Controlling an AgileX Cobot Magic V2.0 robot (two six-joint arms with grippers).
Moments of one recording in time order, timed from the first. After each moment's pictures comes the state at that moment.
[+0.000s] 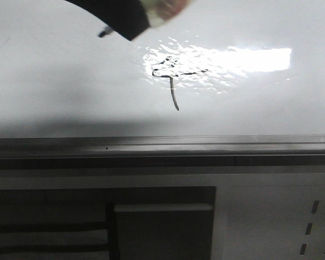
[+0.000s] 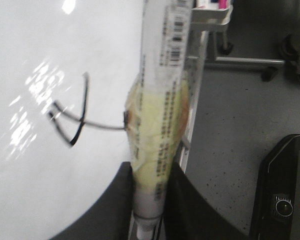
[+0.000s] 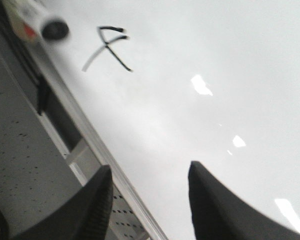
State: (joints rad) left arm -0.75 1.31 -1.17 -0.22 0.77 0.69; right arm 0.47 0.90 -1.15 -0.06 1.02 -0.55
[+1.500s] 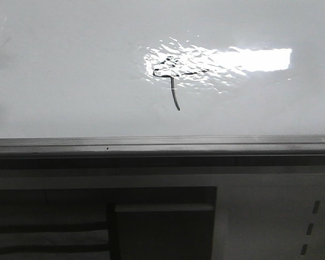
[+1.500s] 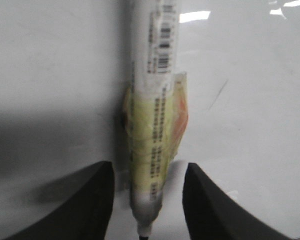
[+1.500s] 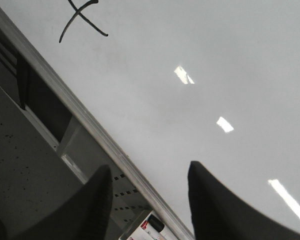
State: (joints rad) left arm -0.20 1.20 -0.84 -0.11 0.48 0.04; right arm 0.45 0.78 -1.05 -0.10 1.02 -0.49
